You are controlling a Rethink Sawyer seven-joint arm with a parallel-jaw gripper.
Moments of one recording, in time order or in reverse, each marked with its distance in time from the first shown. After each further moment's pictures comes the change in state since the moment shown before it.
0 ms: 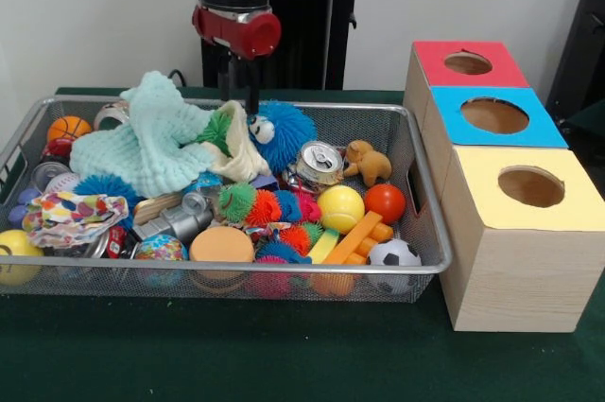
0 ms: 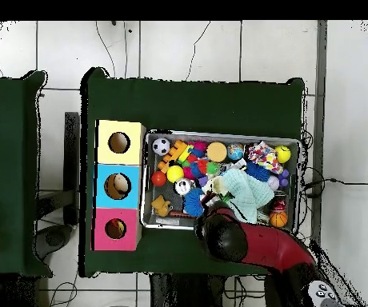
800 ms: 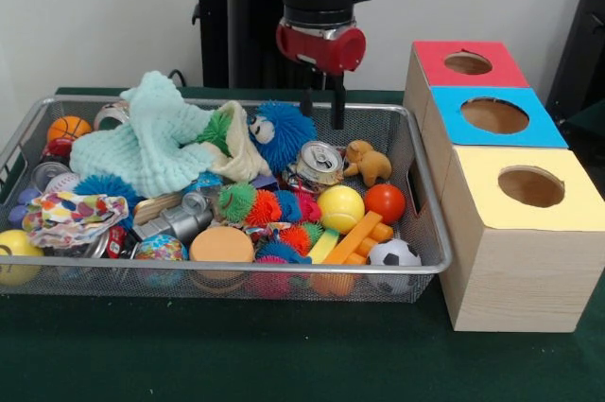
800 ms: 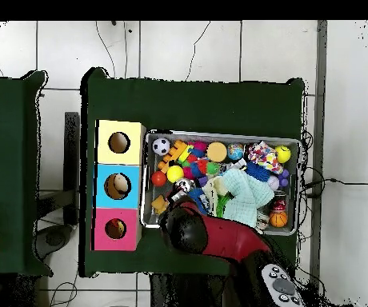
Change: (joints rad) arm 0.163 0.064 -0.002 0.035 0.214 -0.102 0.004
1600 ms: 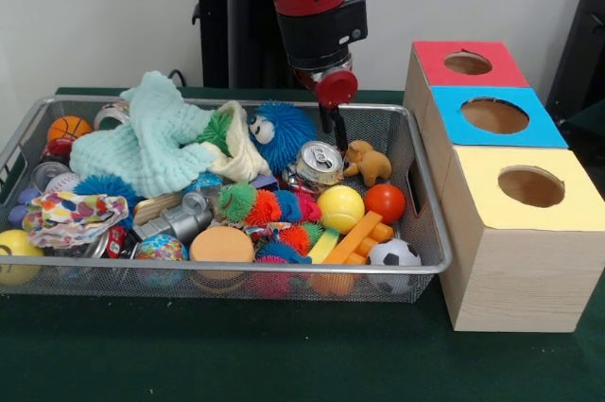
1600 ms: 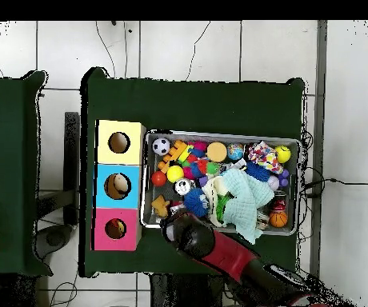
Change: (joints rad) arm -0.203 0.190 0.154 0.153 0.202 -0.122 0.009
